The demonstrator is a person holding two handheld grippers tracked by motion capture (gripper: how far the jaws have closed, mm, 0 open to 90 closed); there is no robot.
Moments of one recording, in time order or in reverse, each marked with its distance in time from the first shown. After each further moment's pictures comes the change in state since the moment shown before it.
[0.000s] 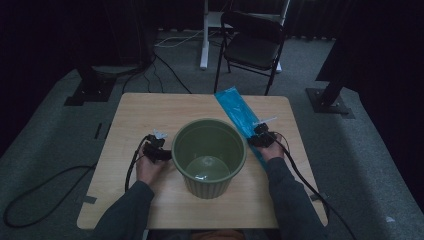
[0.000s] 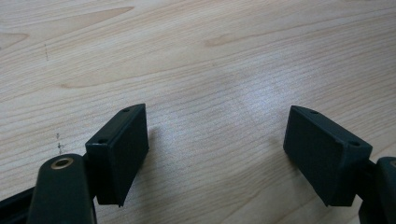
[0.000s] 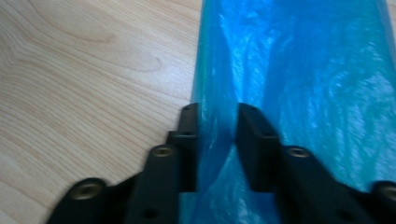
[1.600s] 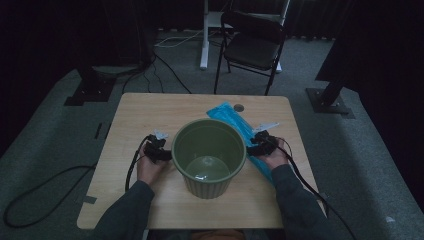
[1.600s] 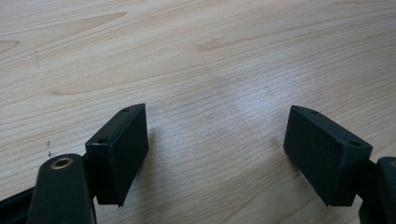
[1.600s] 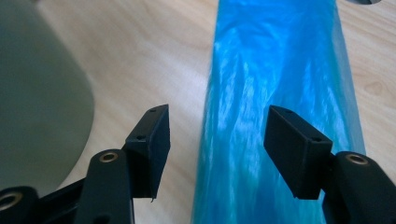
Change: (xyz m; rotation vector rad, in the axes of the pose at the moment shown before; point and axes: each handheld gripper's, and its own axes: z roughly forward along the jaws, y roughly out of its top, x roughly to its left) left arm -0.002 0.000 0.002 -0.017 -0.014 0.016; right arm 0.035 -0.008 -0.045 -0.081 0.113 -0.148
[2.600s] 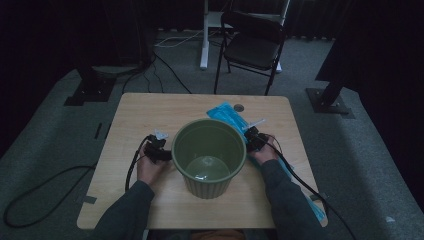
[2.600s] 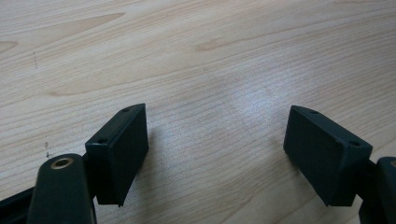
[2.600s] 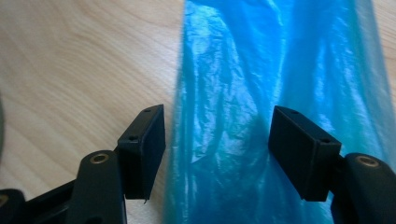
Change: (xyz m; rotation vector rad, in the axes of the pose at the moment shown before) left arm -0.001 0.000 0.000 -0.002 -0.005 0.001; right arm -0.009 0.009 0.051 0.136 -0.081 0.034
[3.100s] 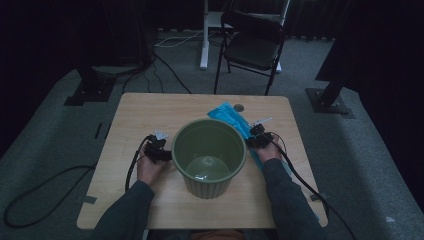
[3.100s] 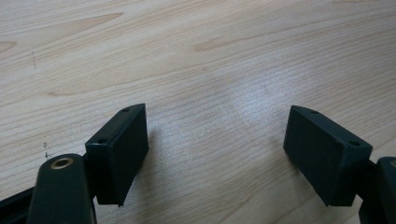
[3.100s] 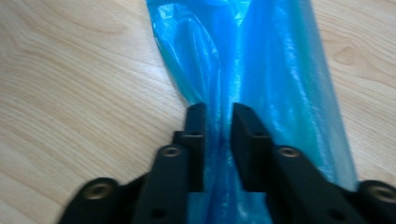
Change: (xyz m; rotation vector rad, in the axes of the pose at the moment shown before) left arm 0.000 0.000 0.000 0.001 -0.001 0.002; right arm -0.018 -0.004 -0.006 -0.013 -0.063 0.097
